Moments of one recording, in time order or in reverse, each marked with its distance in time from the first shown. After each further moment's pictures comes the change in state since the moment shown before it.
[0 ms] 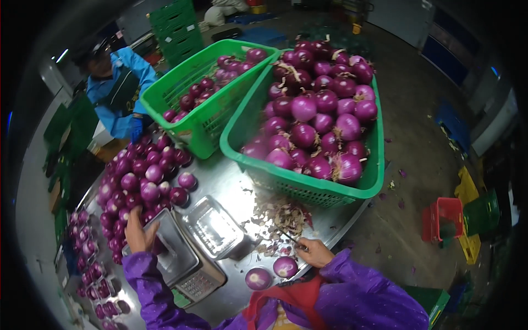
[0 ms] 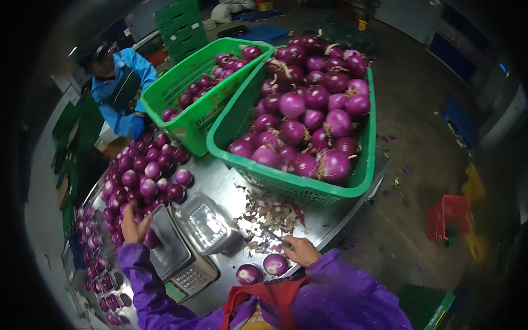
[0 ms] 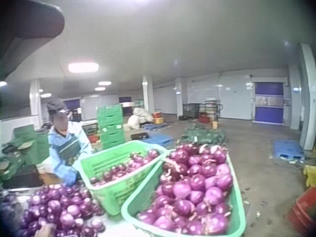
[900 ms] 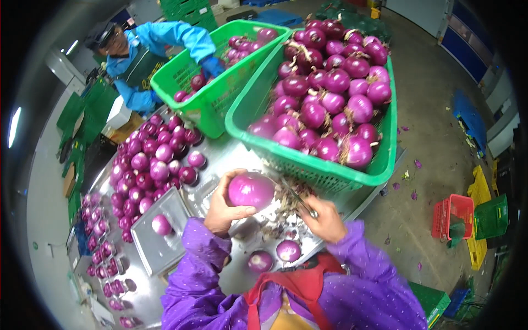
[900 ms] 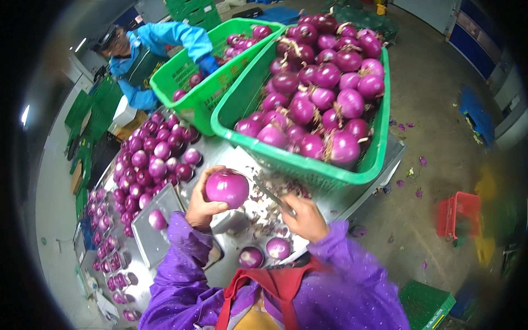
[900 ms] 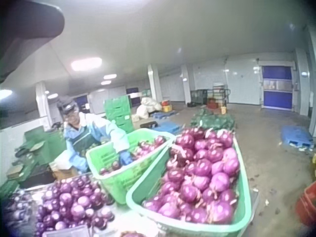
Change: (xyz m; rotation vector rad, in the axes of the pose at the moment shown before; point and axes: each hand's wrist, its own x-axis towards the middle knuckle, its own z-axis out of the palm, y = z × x) left_hand -0.012 0.215 0.059 -1.383 -0.610 -0.120; right_hand 0.031 -0.066 -0.048 0.003 0.277 -0.368
